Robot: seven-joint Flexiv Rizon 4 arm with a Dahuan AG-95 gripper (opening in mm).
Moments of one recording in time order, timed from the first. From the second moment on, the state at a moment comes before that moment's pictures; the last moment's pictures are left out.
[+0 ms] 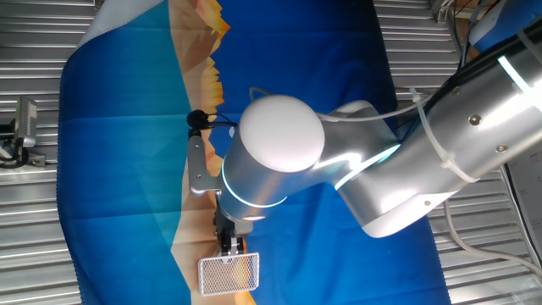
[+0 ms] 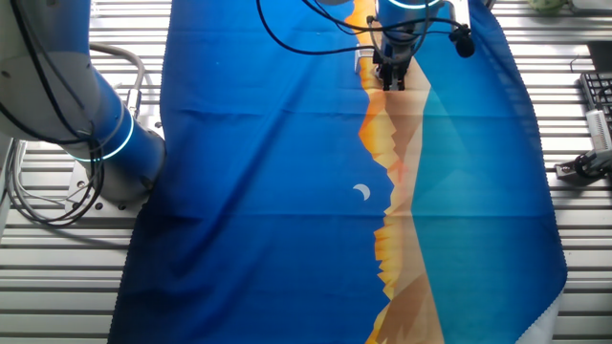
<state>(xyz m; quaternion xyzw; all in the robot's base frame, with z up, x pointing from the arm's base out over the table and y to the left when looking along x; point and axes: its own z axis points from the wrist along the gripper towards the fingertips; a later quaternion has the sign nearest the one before) 0.531 0.183 0.020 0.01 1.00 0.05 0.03</state>
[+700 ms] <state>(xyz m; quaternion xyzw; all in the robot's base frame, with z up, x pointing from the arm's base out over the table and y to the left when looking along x) 0.536 0.185 0.020 0.01 1.00 0.05 0.03</state>
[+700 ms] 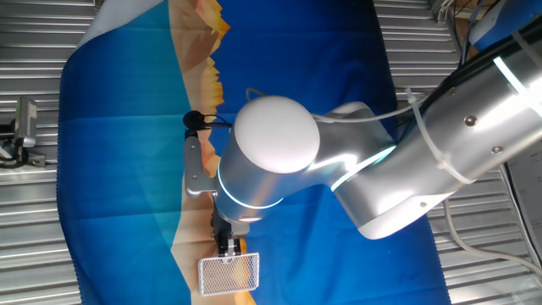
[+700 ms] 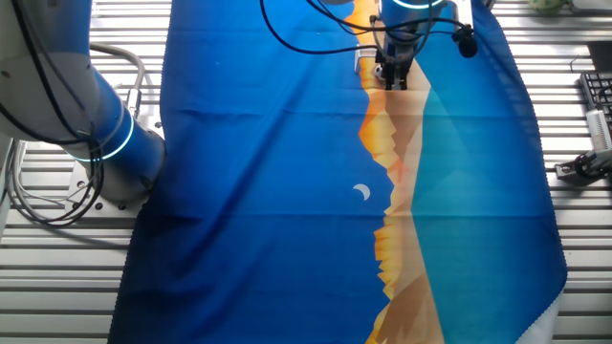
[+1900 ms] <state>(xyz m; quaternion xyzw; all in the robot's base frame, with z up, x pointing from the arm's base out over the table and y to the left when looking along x) 0.535 0.186 0.020 0.00 1.00 0.09 0.03</state>
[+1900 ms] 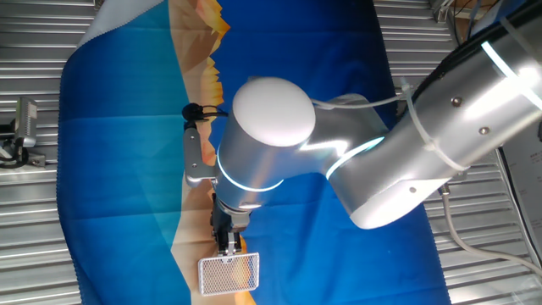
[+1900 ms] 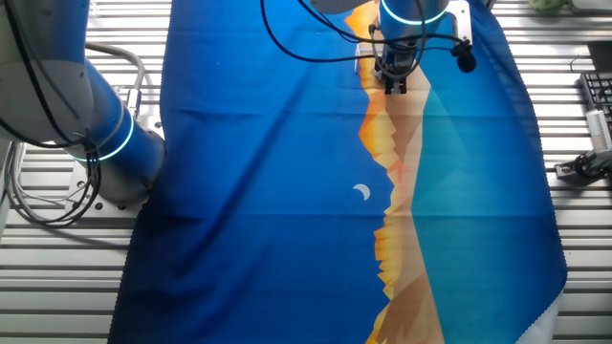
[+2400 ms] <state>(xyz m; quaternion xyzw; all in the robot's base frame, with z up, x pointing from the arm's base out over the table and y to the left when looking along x) 0.535 0.187 0.020 0.00 0.99 0.12 0.04</state>
